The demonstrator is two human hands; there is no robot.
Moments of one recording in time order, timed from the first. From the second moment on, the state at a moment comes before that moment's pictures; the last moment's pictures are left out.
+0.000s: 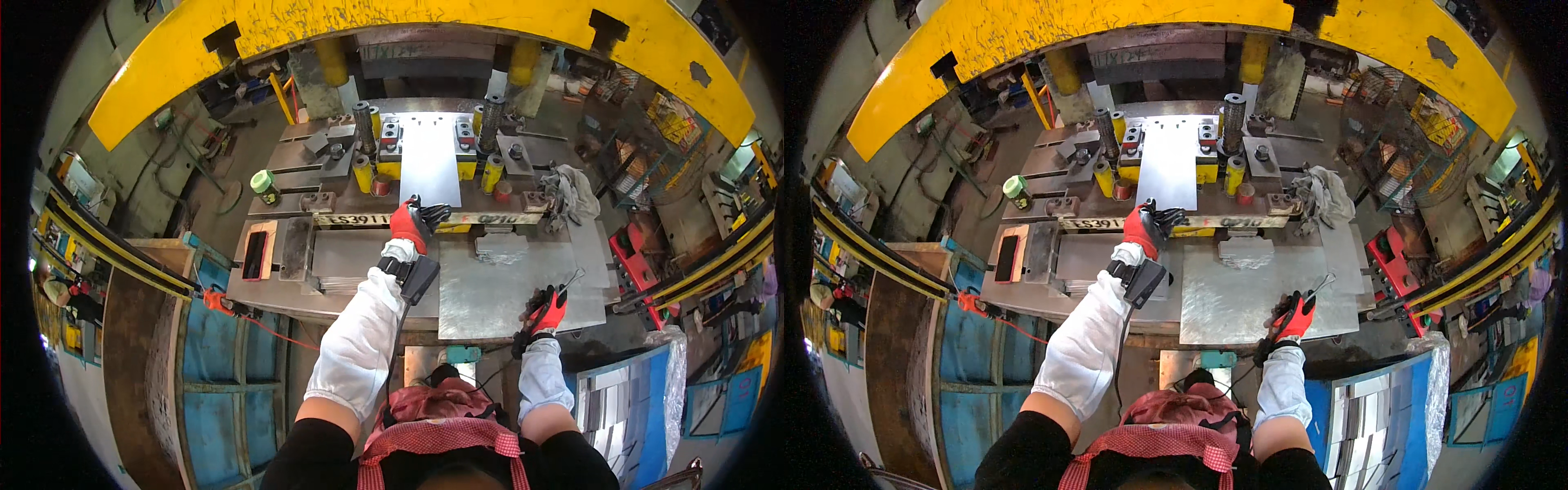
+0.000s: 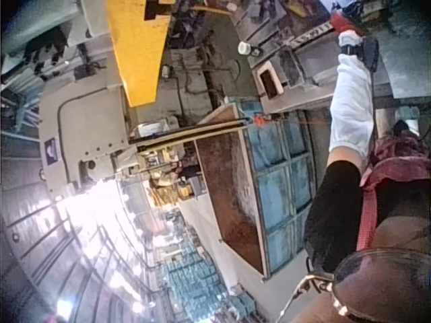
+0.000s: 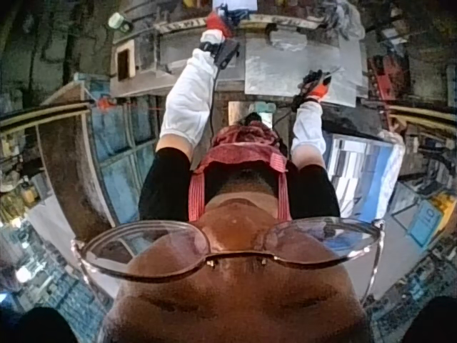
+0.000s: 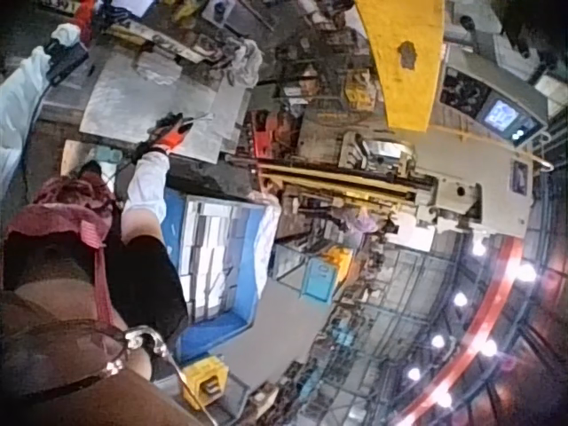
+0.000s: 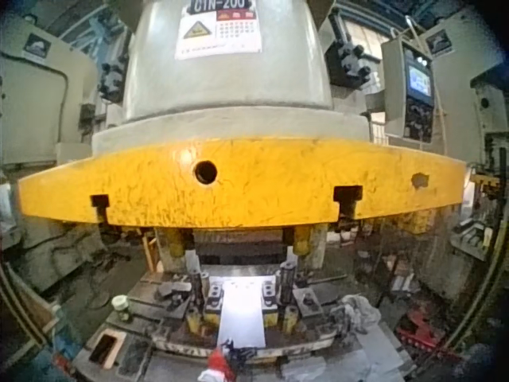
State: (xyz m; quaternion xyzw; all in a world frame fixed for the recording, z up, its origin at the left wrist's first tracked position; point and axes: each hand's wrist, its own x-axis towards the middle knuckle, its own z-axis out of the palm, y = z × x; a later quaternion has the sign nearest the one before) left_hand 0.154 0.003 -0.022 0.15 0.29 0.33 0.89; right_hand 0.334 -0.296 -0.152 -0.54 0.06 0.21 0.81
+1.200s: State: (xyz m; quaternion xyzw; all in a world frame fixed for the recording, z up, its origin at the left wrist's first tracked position) left_hand 0.149 0.003 -0.027 0.16 0.27 0.39 0.86; right_hand 0.335 -0.296 -0.158 -0.53 0.06 0.20 0.82
